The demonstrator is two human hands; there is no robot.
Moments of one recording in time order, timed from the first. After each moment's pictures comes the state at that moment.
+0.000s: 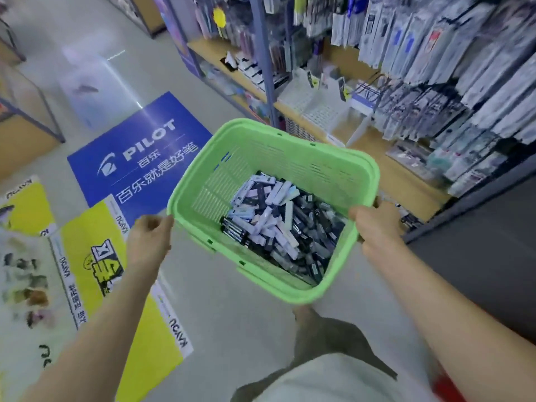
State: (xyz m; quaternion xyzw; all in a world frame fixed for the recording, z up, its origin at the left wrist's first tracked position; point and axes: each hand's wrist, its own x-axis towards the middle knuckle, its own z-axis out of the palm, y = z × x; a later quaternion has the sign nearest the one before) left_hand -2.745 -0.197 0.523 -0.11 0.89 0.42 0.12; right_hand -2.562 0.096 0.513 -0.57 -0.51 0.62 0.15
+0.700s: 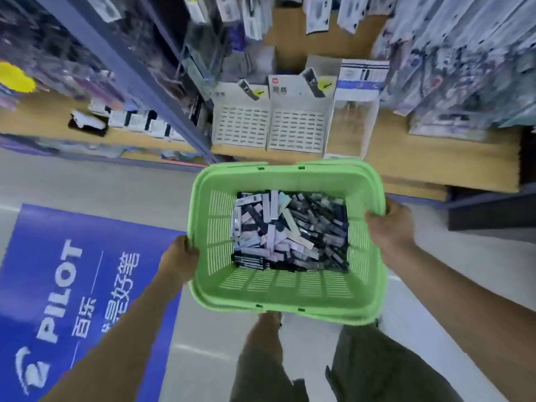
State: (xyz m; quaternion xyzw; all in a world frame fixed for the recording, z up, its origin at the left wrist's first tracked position) left_hand -3.306 0.134 0.247 0.28 0.89 0.03 0.35; right_hand -2.954 0.272 0.262 -0.80 -0.41 0.41 0.16
